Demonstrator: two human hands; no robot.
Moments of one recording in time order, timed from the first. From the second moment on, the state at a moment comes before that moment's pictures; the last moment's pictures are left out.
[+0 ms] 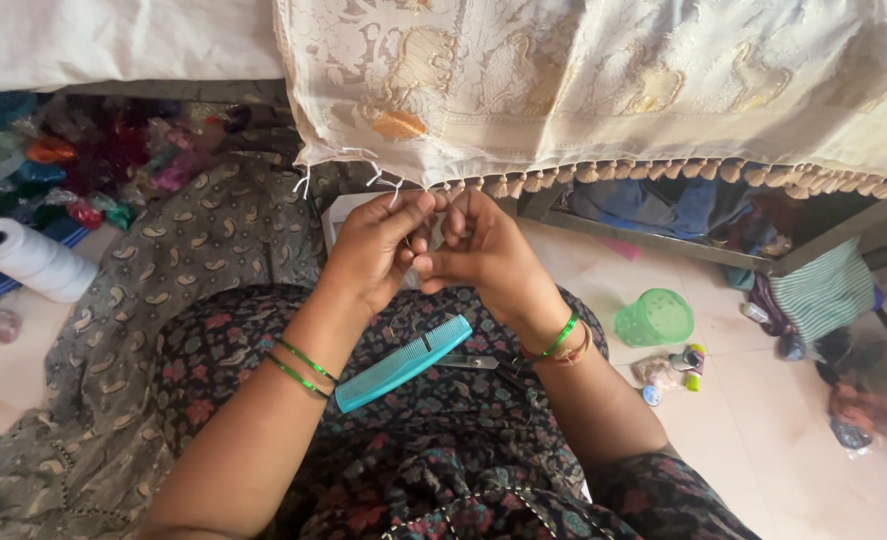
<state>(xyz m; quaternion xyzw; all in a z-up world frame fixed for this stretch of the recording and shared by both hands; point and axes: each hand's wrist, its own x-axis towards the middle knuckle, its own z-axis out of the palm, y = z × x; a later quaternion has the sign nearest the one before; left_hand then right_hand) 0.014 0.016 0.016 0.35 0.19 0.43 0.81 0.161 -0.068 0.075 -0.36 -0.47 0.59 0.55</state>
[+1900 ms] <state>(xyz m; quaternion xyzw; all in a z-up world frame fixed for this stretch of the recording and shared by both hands) -0.022 -0.013 0.060 0.76 0.32 0.57 0.00 0.129 0.012 0.132 -0.46 -0.85 -0.16 0.21</state>
